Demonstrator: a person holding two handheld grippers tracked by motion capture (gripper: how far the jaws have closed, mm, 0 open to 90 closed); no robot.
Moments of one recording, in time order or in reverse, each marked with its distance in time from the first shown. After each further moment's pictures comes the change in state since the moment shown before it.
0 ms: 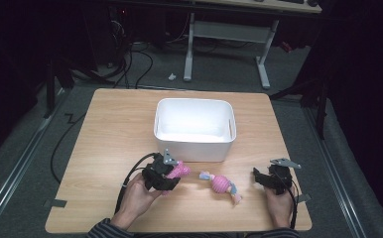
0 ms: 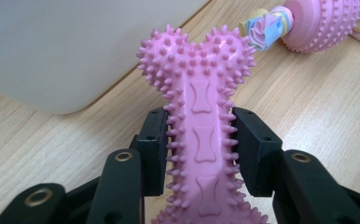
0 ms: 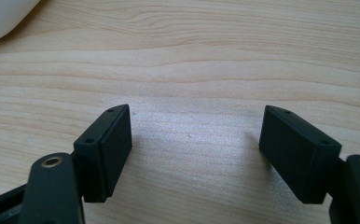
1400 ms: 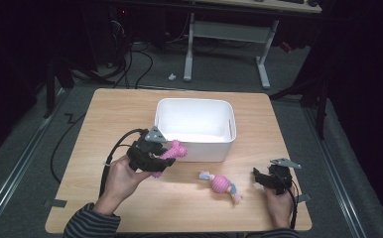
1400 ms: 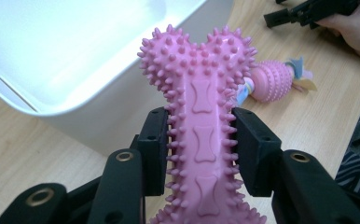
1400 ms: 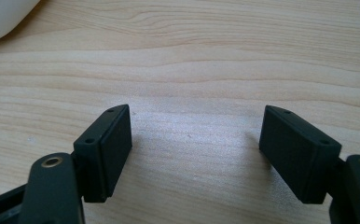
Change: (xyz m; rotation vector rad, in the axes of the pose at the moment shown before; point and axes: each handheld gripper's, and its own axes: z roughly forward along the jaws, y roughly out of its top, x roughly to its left) left arm 0.025 0.045 -0.080 -0.116 -0.065 0.055; right arm 0.000 0.000 0.000 0.000 0.000 0.000
